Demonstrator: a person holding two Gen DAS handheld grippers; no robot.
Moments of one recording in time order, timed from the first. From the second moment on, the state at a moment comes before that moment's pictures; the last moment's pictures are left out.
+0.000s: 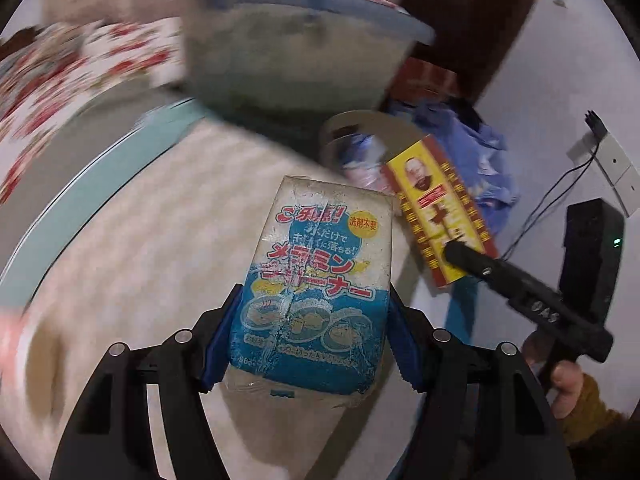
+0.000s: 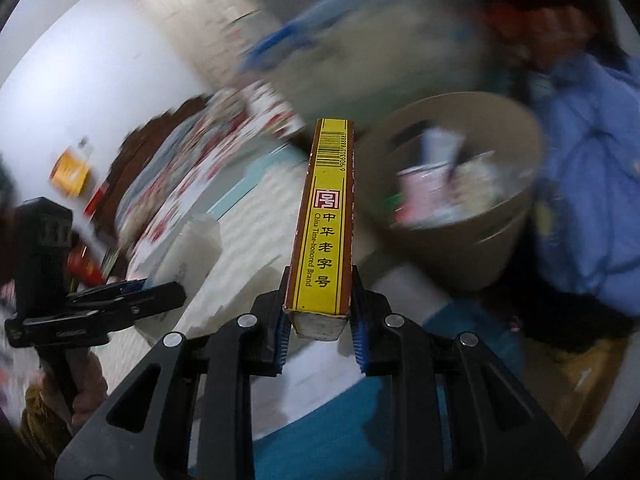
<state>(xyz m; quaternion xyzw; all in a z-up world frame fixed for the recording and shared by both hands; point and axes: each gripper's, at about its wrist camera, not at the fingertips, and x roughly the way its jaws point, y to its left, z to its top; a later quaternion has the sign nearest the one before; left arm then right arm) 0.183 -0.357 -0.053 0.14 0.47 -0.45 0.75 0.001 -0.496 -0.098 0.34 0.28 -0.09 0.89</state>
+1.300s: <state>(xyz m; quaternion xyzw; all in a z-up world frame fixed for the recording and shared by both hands) 0.283 -0.039 -0.007 0.02 0.40 -0.11 0.91 0.083 -0.411 -0.079 0.25 0.31 -0.01 0.92</state>
